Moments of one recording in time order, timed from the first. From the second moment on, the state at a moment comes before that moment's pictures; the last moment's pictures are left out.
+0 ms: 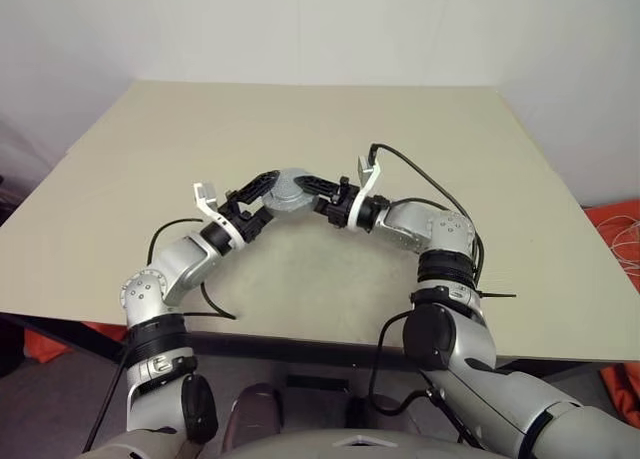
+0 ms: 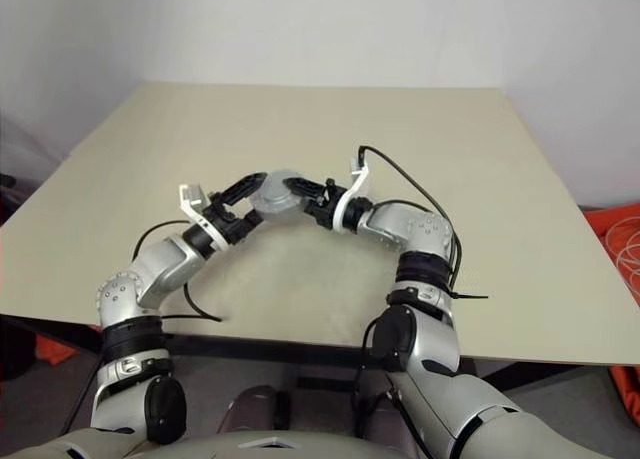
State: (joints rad) left arm -0.43 0.08 0.53 0.17 -1.57 1.09 0.09; right arm -0.85 0.09 -0.67 0.52 0.97 1.35 0.05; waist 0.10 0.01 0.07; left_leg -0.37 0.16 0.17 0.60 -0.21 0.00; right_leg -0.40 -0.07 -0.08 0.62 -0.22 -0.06
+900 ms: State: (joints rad) left arm -0.41 0.09 0.46 0.17 -1.64 1.04 0.09; right arm -0.85 0.07 -0.65 0.50 1.03 1.34 0.06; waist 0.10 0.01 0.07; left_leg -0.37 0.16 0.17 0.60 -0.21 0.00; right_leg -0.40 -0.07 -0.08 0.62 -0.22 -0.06
